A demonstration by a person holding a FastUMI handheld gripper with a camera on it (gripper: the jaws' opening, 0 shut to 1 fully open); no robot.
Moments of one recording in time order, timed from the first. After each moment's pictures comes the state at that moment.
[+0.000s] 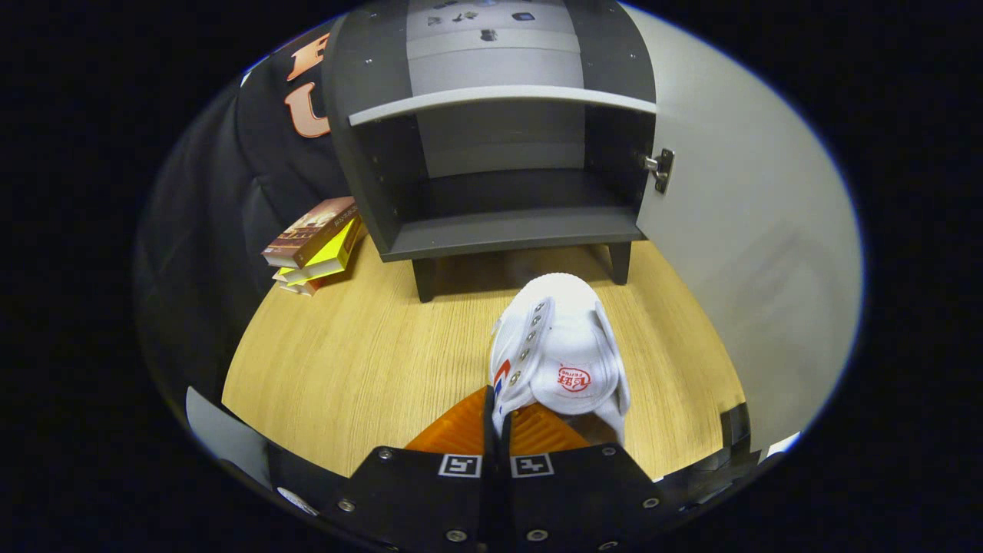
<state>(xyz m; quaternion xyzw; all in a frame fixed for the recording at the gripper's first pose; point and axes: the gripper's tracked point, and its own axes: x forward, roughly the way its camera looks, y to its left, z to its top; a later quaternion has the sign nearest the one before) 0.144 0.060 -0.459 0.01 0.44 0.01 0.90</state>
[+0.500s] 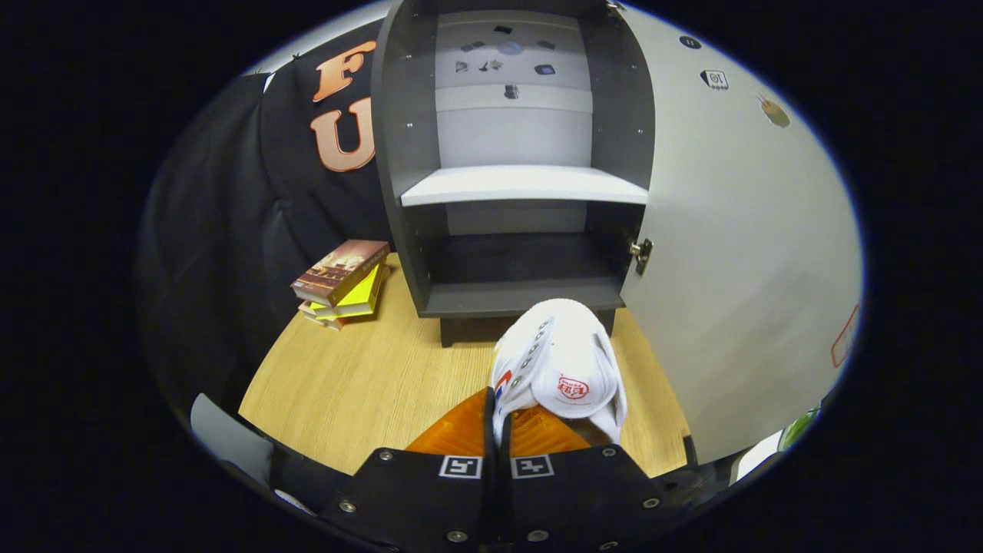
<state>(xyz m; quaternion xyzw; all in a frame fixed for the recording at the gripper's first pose) 0.155 0.069 -0.351 -0.01 0.37 0.01 0.93</state>
